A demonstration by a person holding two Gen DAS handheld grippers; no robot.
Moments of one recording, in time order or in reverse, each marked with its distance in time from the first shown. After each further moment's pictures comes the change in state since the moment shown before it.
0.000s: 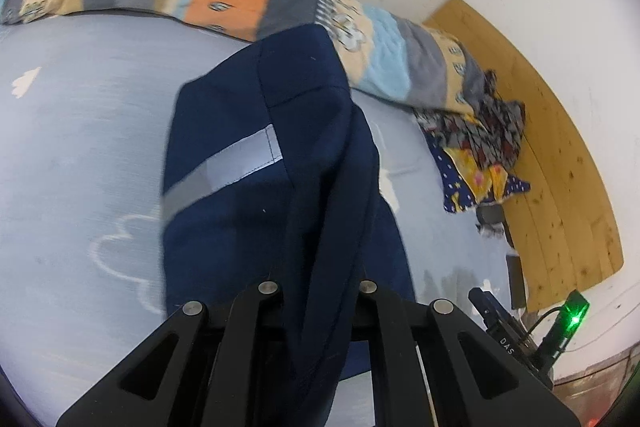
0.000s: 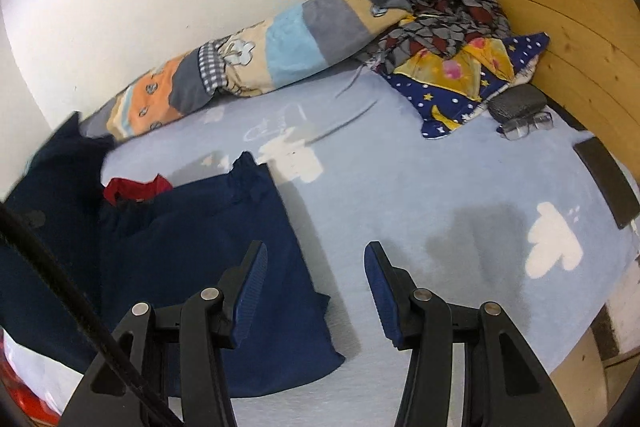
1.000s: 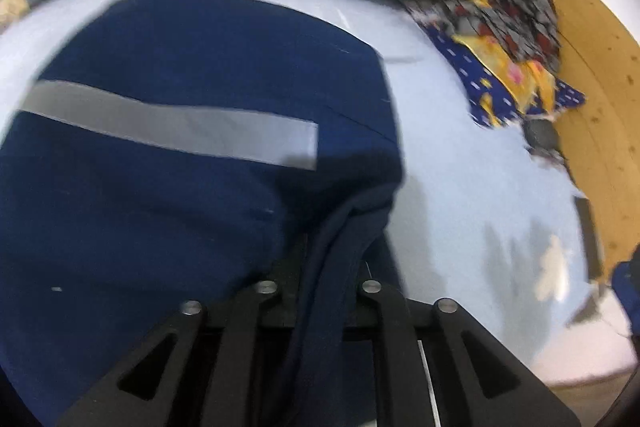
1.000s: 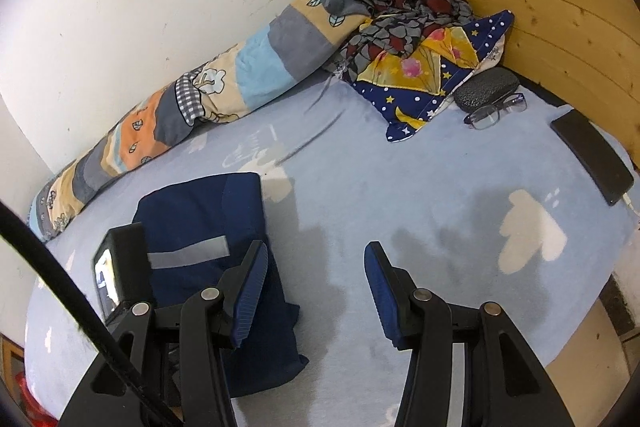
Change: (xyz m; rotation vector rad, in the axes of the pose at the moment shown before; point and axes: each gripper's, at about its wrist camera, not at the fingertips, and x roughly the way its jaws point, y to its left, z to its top) left arm 0.202 -0.097 -0.084 0.114 0.070 0.168; right arm -0.019 -0.049 0.008 0.111 -0.038 0.014
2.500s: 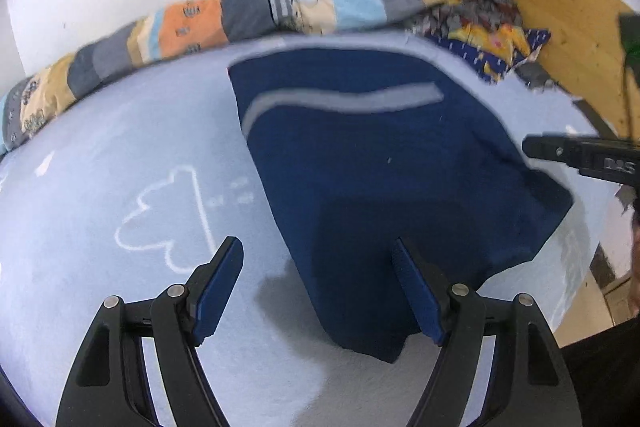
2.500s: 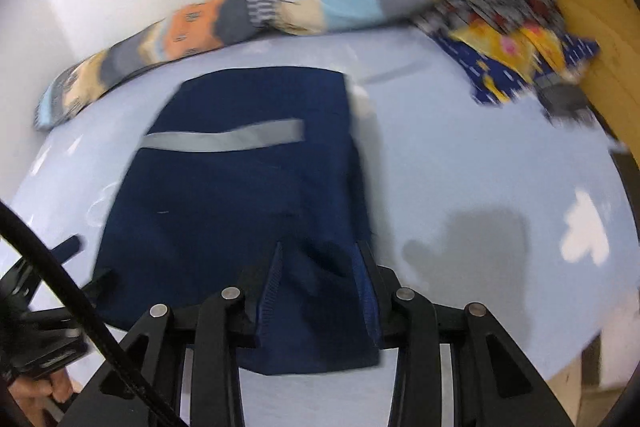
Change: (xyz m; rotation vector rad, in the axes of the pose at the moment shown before) left arm -0.130 0.137 -0.068 0.341 -0.139 0.116; right arm 0.039 0.096 -0.080 -0.349 0.177 0.059
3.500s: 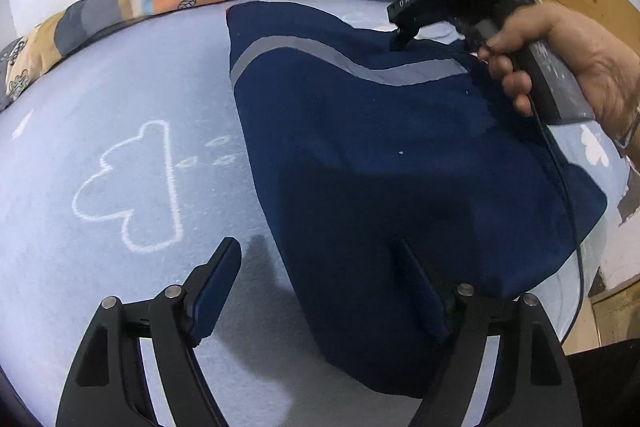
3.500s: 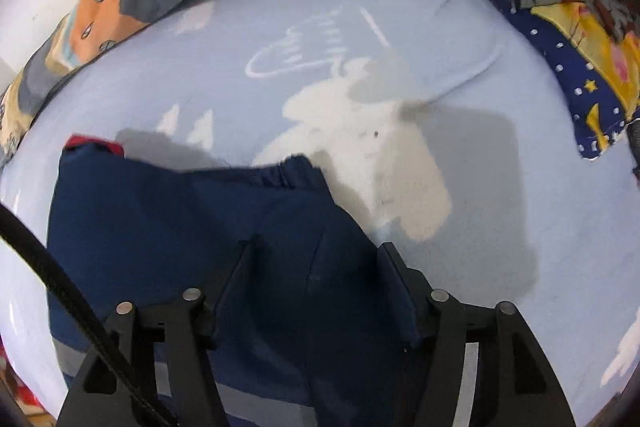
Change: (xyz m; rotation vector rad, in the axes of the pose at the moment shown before) left arm 0.043 0.002 -0.012 -0.080 0.062 -0.039; right arm 0.198 -0.020 0.178 0.166 0.254 -0.073
